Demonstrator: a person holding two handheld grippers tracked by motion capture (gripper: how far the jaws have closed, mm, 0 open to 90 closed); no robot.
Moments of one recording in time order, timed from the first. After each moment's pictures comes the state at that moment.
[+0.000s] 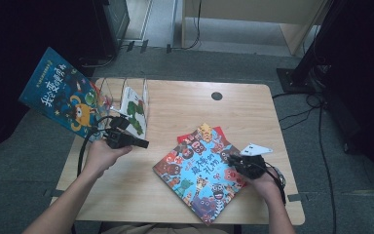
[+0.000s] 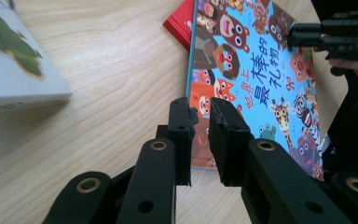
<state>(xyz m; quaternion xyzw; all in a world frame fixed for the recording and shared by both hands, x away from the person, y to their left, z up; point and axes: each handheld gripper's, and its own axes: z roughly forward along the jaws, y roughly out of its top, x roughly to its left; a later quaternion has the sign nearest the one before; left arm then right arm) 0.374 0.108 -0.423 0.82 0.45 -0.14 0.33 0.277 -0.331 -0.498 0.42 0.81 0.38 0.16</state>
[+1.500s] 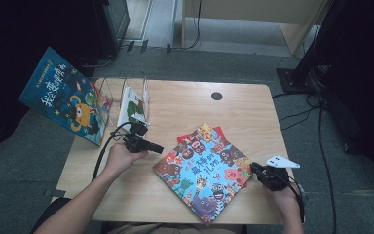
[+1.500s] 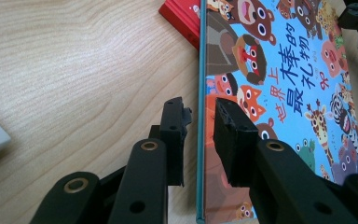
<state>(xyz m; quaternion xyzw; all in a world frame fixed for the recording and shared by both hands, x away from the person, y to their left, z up) 0.389 0.069 -0.474 0.83 0.42 -0.15 0.33 0.234 -0.387 -0.501 0.50 0.76 0.37 0.21</state>
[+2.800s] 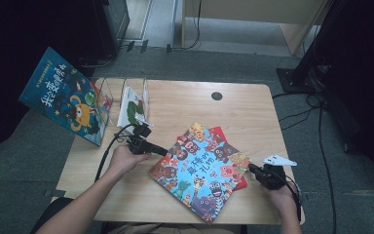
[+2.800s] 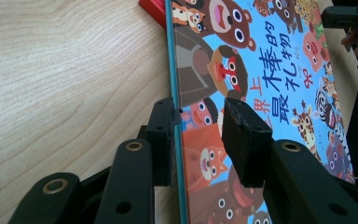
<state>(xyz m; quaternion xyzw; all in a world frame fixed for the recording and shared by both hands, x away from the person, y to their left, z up) 0.386 0.061 -0.481 0.83 0.41 -0.17 0.33 0.241 -0.380 -0.507 0.52 0.75 0.36 0.17</state>
